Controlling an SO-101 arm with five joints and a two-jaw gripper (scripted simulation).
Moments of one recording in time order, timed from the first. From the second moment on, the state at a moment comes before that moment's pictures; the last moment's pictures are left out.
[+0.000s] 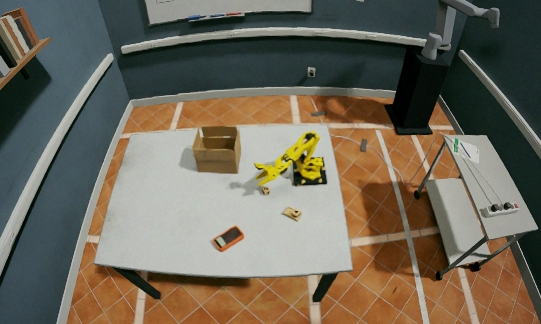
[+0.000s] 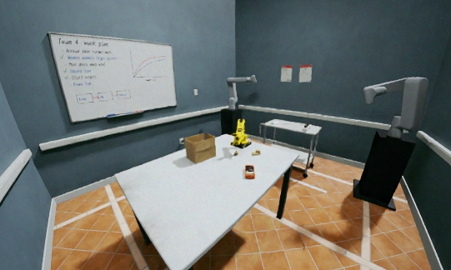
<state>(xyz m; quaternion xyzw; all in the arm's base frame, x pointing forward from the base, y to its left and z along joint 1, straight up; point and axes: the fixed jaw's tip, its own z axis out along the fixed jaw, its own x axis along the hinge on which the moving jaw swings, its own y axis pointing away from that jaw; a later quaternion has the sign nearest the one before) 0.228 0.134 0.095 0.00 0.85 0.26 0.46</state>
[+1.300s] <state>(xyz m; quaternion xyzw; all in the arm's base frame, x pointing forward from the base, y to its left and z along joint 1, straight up) 0.210 0.125 0.076 -0.08 0.94 0.14 0.30</state>
